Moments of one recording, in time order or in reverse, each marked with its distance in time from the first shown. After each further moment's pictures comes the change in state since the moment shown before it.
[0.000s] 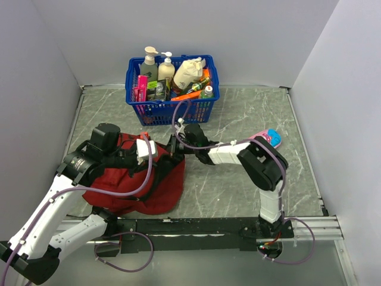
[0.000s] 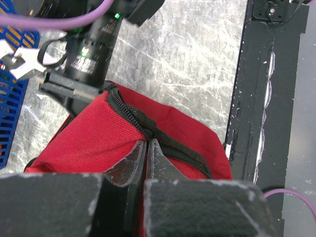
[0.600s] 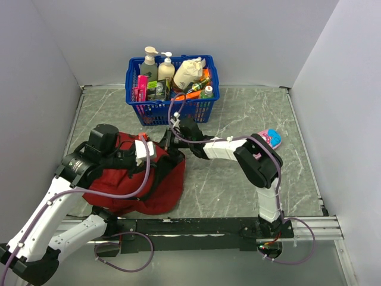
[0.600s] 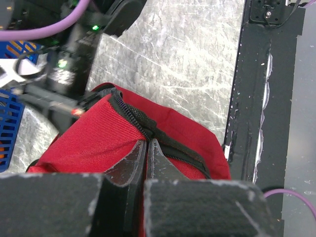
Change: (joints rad) left arm 0.000 -0.015 0.000 -0.001 0.010 0.001; right arm 0.002 0.085 0.169 -0.051 0.019 0.034
